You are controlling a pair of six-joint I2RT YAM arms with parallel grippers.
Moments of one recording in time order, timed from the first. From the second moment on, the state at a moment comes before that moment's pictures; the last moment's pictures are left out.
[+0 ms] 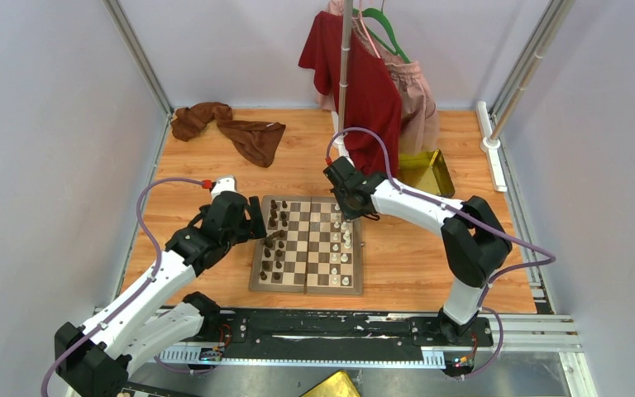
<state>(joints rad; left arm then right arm) -0.55 0.84 0.67 -0.61 -0.39 -0.59 0.77 1.74 1.26 -0.60 0.26 0.27</state>
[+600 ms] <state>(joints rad) -0.55 0.85 0.67 -0.61 -0.39 -0.58 0.77 1.80 1.30 -0.59 0.24 0.27</state>
